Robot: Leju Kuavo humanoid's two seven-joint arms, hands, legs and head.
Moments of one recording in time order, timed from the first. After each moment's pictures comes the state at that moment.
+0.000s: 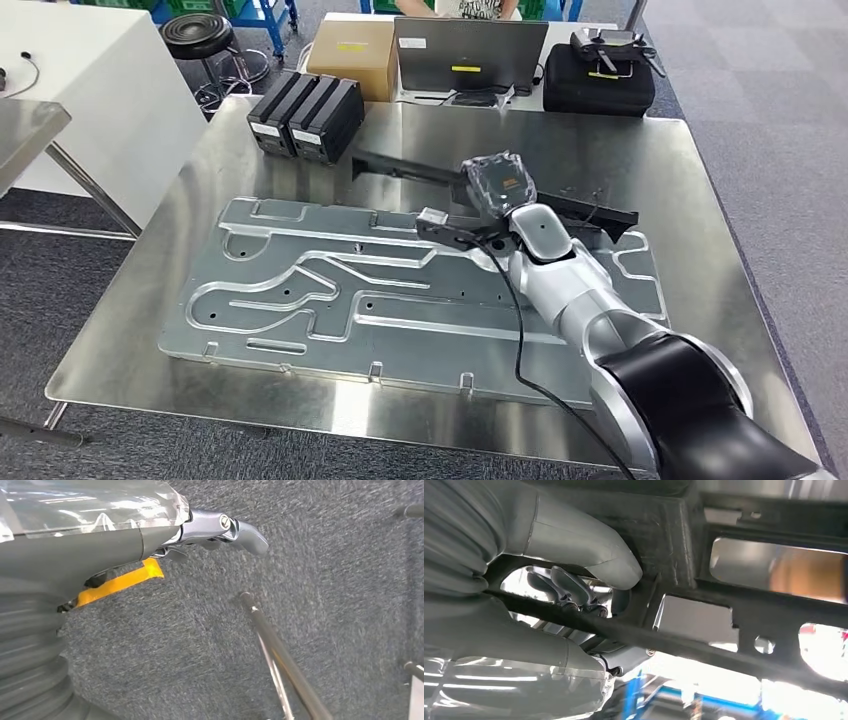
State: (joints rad) left arm -0.12 0.01 1.33 -0.23 -0.16 -0.15 -0.55; right arm -1.00 0.05 0.36 -0.36 1.36 -0.47 -0.08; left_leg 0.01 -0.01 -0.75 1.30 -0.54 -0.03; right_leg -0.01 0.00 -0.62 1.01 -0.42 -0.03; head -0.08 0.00
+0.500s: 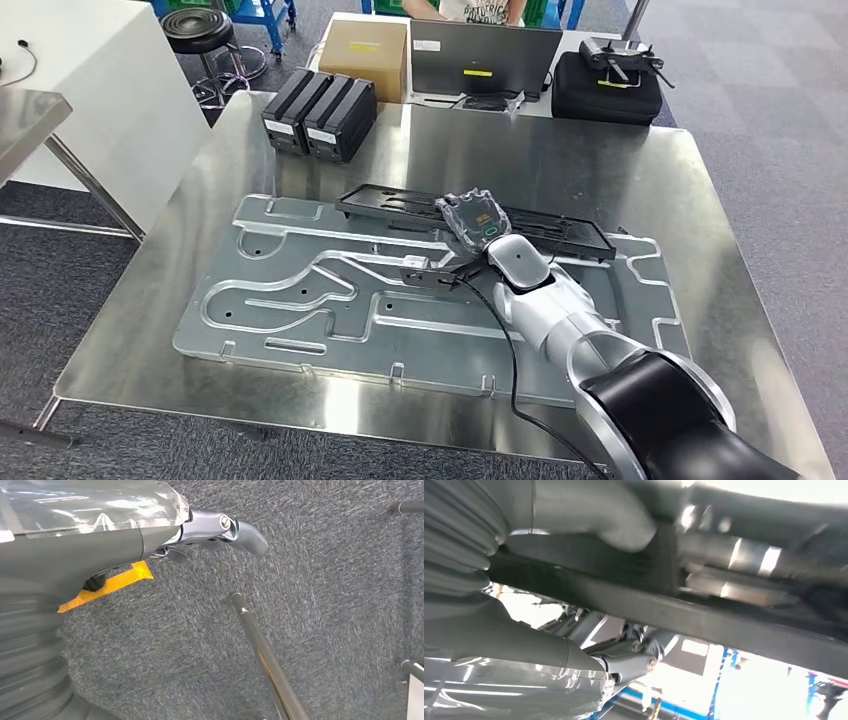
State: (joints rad) left arm -0.13 0.01 1.31 -0.23 -0.16 -0.14 -0.57; right arm -0.94 0.07 0.45 -0.33 1.40 -0.45 -0.10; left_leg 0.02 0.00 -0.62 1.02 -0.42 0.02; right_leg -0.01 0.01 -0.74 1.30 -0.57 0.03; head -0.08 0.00
